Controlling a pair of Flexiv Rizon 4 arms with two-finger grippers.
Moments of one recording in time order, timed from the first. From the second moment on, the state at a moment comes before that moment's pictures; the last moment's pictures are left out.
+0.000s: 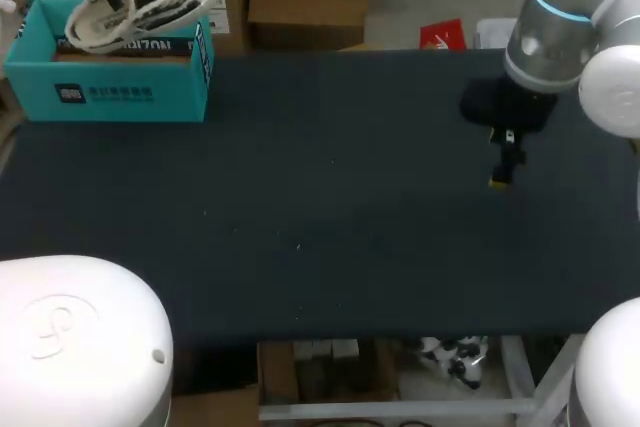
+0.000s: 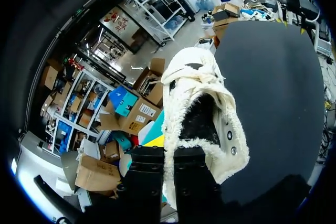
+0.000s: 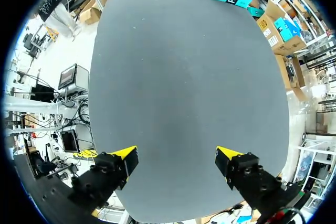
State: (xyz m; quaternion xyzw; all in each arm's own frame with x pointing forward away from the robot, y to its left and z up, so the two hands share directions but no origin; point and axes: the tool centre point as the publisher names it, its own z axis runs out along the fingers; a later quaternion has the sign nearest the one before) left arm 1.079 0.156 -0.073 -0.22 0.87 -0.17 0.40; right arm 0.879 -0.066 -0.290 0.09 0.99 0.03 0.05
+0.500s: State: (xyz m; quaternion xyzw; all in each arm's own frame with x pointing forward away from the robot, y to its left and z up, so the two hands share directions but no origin) left arm 1.141 0.237 -0.089 -0.21 0.87 -0.13 0.41; right arm 0.879 -0.066 -0.290 0.09 0.99 0.03 0.05
